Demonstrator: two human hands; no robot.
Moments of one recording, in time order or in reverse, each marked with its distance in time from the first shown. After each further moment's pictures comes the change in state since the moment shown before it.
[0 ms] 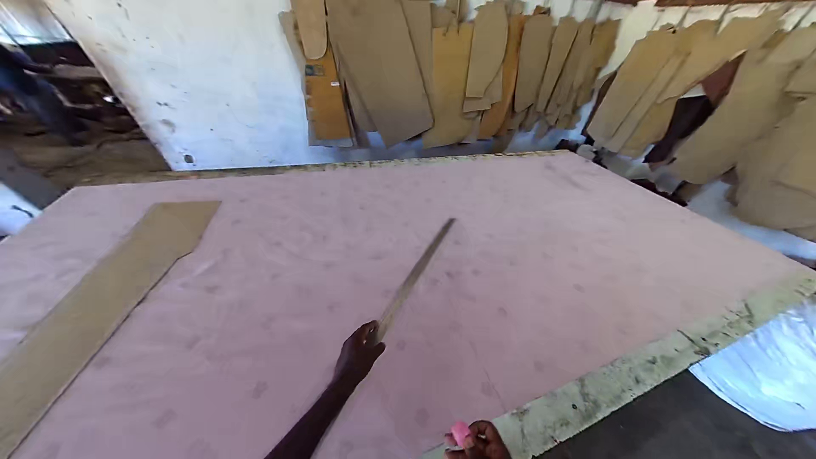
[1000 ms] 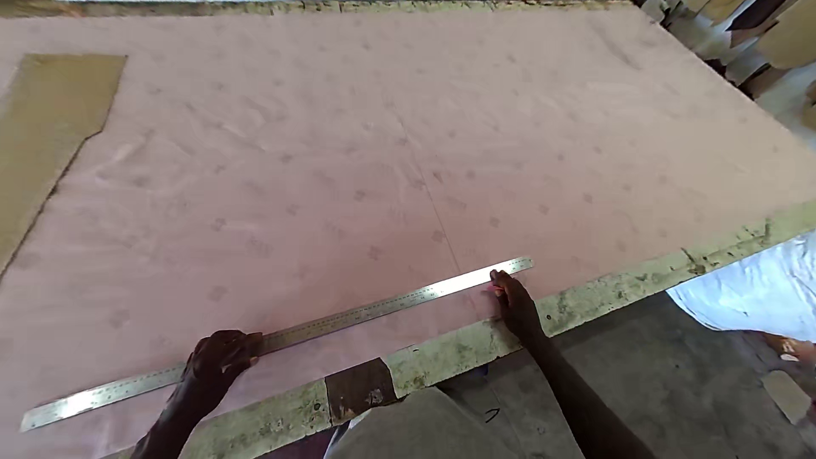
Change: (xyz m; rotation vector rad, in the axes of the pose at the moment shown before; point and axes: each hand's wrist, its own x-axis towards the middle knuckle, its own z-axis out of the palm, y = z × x) left_hand -0.172 -0.173 -0.096 0.432 0.018 0.189; right_hand 0.167 0.014 -0.207 -1.287 -0.007 -0.564
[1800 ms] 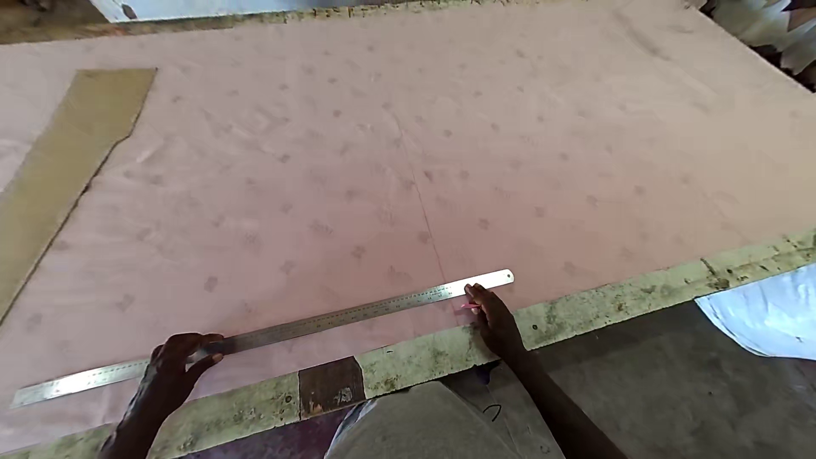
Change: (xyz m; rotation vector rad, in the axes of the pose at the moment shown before) left_hand -0.026 0.006 -0.009 0.108 0.057 -0.169; right_hand -0.014 0.002 -0.002 0.231 -0.041 -0.135
